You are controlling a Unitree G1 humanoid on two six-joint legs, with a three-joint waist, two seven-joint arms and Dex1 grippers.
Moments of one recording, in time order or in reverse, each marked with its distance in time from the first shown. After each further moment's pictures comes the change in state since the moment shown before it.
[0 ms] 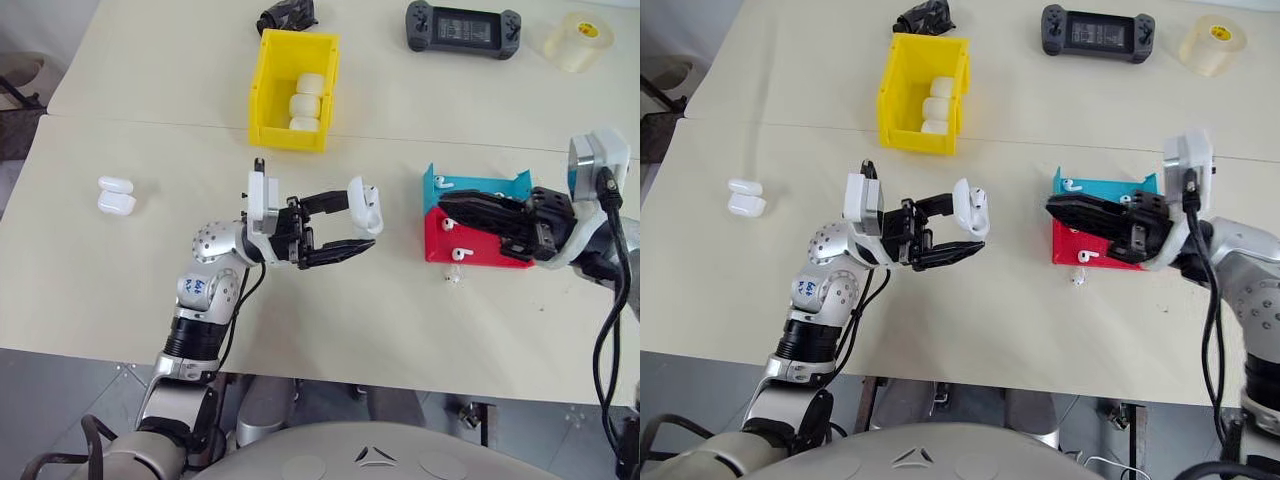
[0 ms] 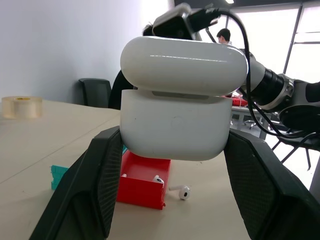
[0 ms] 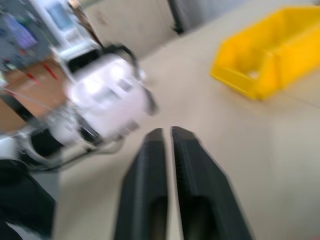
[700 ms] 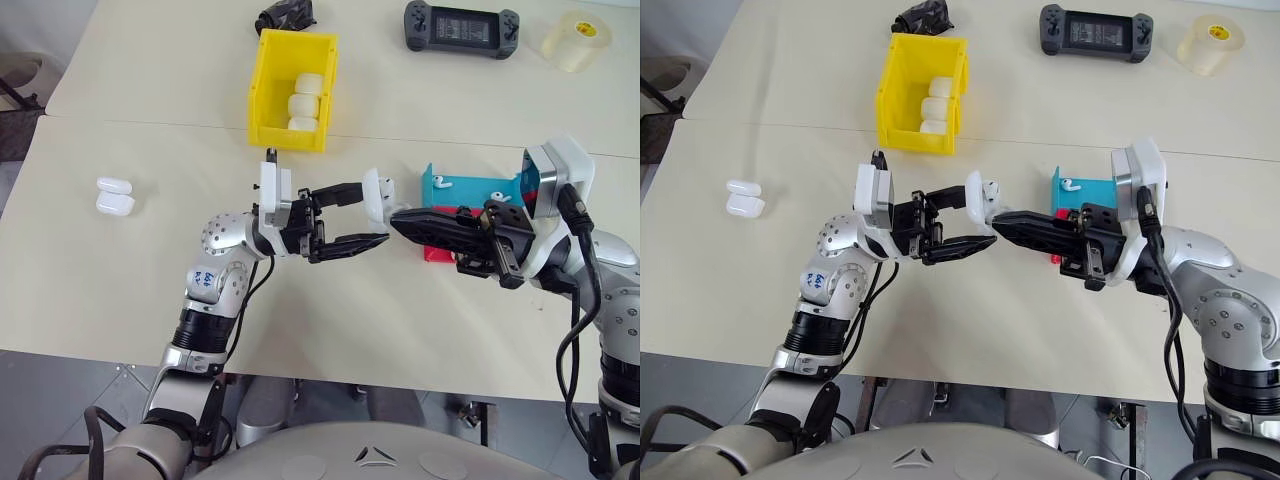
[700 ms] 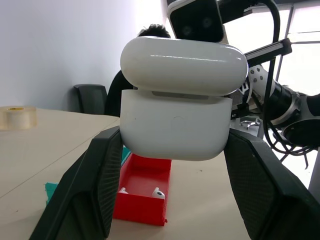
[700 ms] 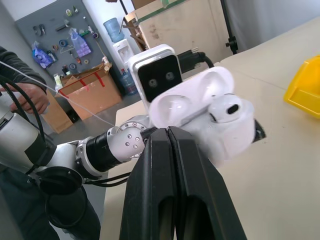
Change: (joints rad) left arm -0.071 -0.035 -0.025 0.047 0.025 -0.008 0.013; right arm -0.067 0.159 0.132 -0.210 0.148 0.007 -0.089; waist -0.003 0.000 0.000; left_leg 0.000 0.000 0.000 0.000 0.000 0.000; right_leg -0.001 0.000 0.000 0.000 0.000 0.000
